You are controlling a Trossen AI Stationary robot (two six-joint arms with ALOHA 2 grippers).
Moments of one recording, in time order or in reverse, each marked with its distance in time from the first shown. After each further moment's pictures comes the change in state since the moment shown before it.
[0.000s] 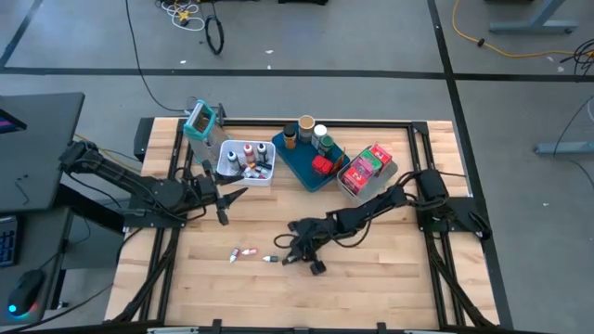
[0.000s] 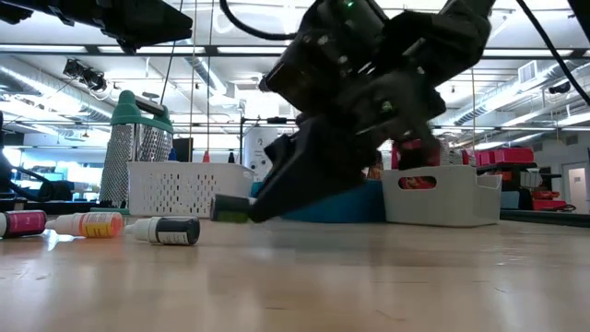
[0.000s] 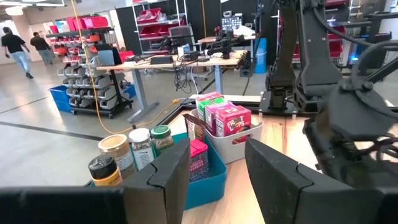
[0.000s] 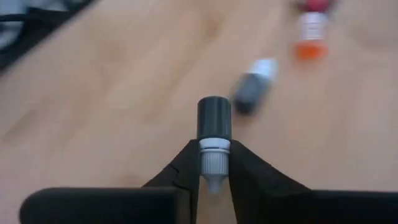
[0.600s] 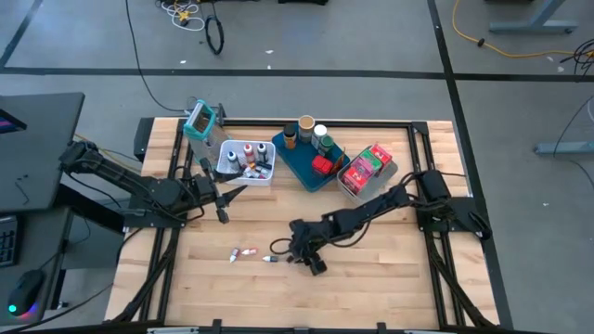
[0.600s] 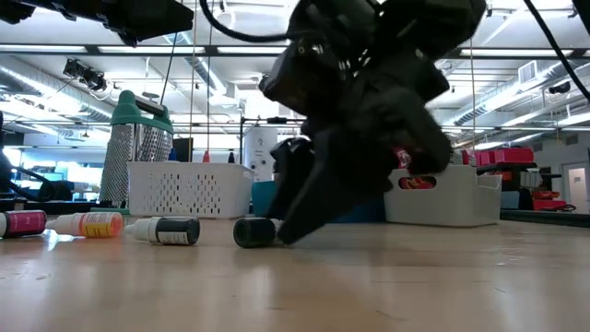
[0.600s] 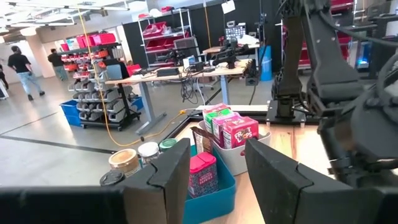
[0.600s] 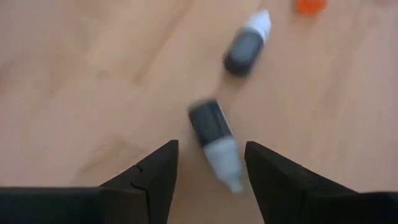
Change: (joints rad) left arm 0.000 0.000 0.000 0.068 -0.019 0.093; right arm 0.032 -0.013 0.093 -0.277 0.095 -0.031
